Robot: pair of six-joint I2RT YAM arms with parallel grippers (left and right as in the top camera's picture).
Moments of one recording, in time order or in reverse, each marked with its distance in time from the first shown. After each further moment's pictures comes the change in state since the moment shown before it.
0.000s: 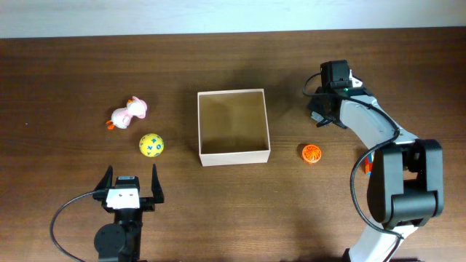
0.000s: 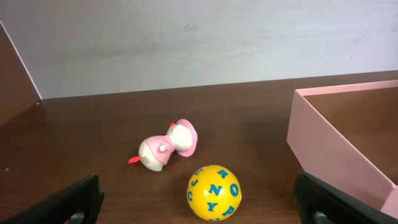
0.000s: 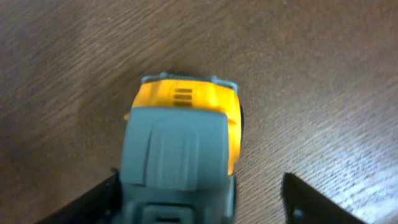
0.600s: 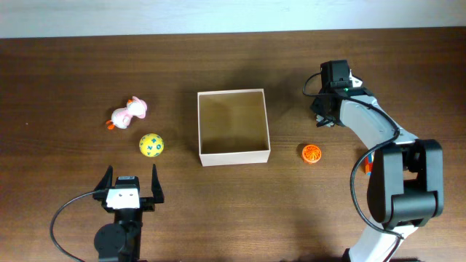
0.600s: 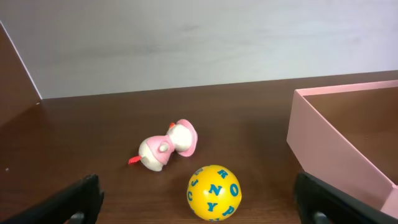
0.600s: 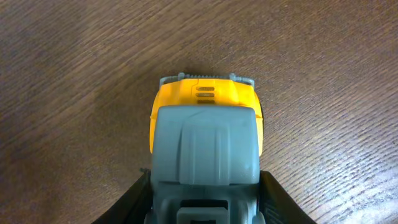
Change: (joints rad) left arm 0.000 0.000 0.000 0.000 0.000 0.000; right arm 0.000 0.000 0.000 0.005 0.000 -0.004
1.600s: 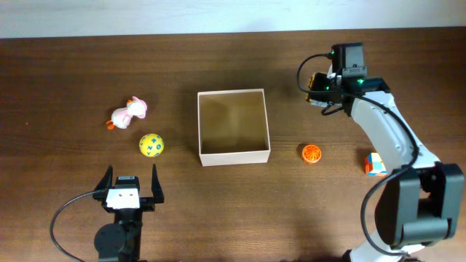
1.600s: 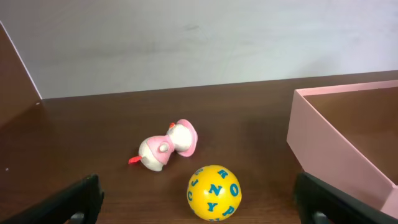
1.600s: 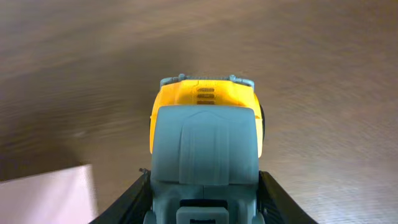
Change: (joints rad) left arm 0.000 0.000 0.000 0.000 0.000 0.000; right arm 0.000 -0.138 0.098 -0.047 -0.257 -0.327
